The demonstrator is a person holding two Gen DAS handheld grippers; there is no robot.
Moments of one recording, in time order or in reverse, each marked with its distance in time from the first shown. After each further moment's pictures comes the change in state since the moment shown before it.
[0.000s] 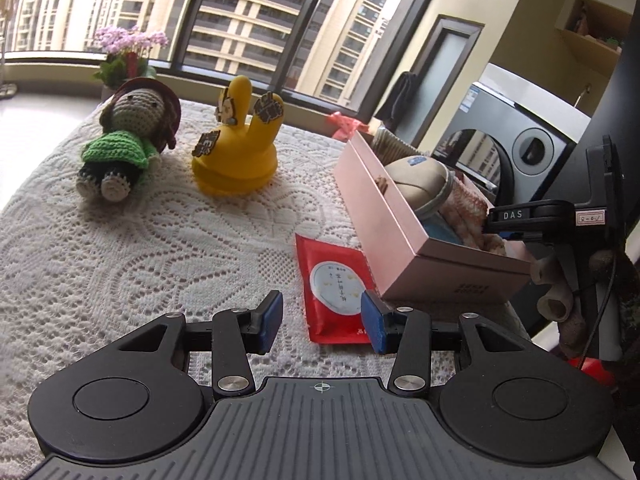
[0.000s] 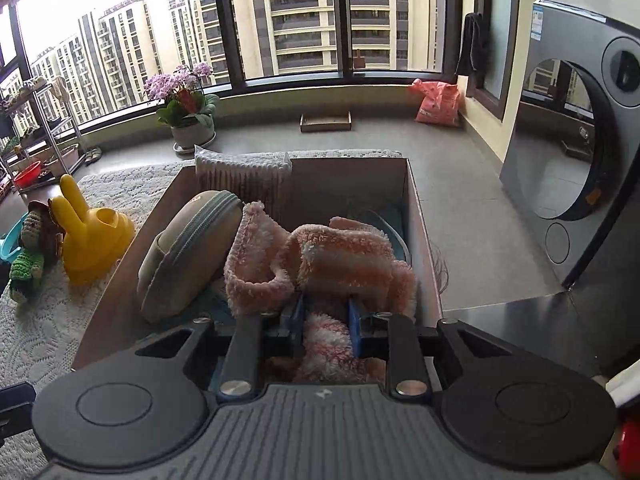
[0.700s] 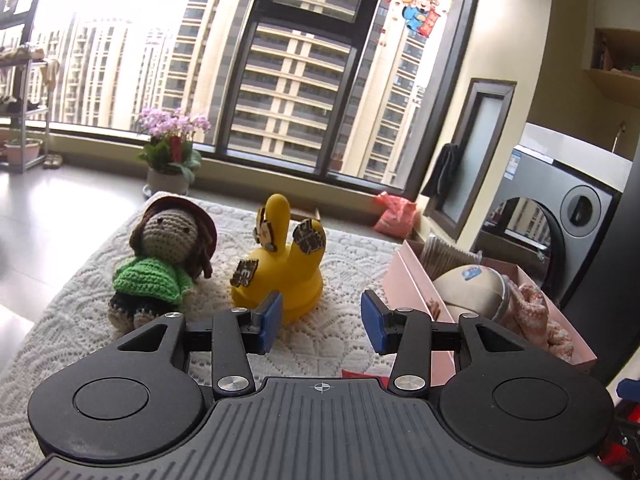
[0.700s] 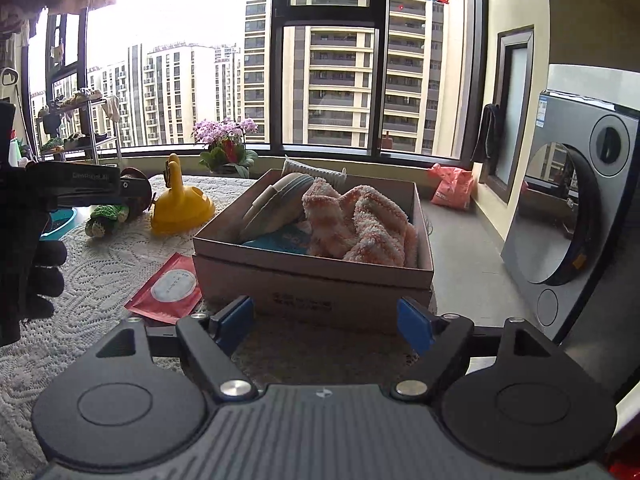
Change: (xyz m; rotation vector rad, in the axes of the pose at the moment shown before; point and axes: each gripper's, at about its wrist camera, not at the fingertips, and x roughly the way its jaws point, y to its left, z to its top) left arm 0.008 -0.005 0.036 0.039 -0.230 0.162; right arm -0.121 0.024 -0.121 -0.173 -0.261 0.023
